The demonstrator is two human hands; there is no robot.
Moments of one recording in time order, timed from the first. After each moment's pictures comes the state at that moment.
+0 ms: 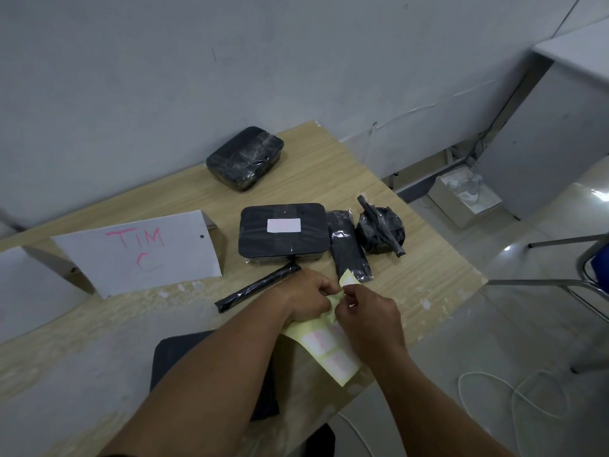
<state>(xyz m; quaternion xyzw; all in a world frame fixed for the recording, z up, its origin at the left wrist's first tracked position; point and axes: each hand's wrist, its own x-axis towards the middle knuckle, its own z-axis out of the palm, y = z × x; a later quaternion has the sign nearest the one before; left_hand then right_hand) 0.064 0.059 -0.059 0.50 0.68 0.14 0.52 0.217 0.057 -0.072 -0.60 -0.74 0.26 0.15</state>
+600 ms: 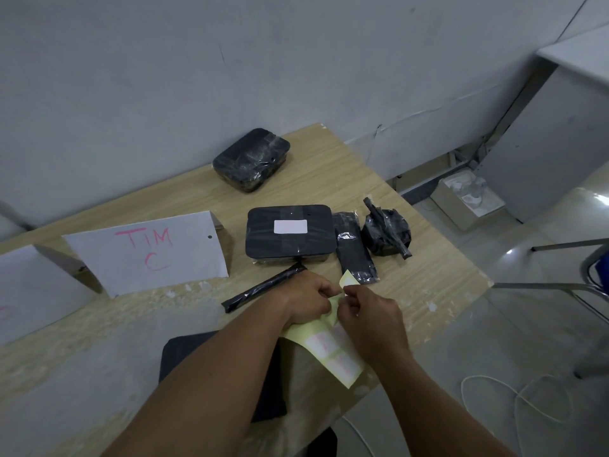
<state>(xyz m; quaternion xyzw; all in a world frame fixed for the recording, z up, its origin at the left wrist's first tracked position) 0.055 0.052 -0.060 0.49 0.68 0.16 0.52 0.212 0.053 -0.069 -0.57 -0.76 0.26 0.17</state>
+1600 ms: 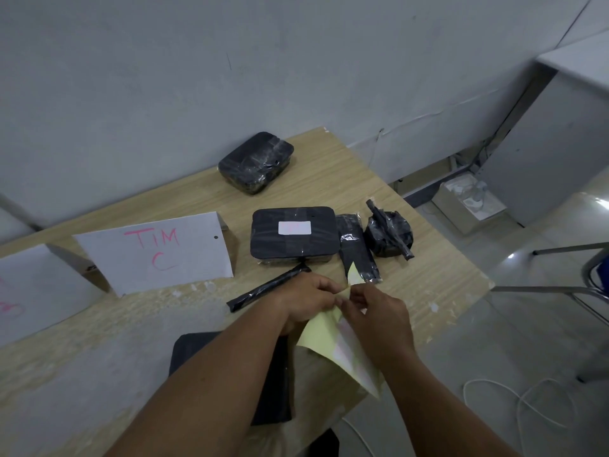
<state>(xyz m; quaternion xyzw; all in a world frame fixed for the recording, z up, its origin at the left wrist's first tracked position) 0.054 0.039 -0.054 0.38 0.64 0.26 0.61 0.216 0.053 -0.072 -0.58 -0.74 0.27 0.20</state>
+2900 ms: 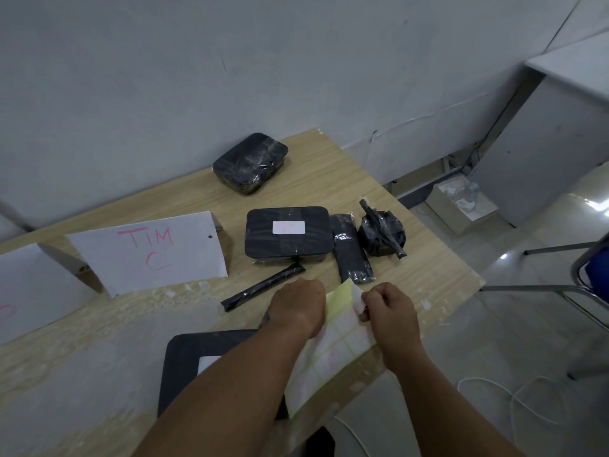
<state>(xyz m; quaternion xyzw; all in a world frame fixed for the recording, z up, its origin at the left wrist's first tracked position) 0.078 0.036 -0.067 0.59 0.78 -0.03 0.21 0.233 0.054 -0.066 -0.63 -0.53 0.47 0.32</state>
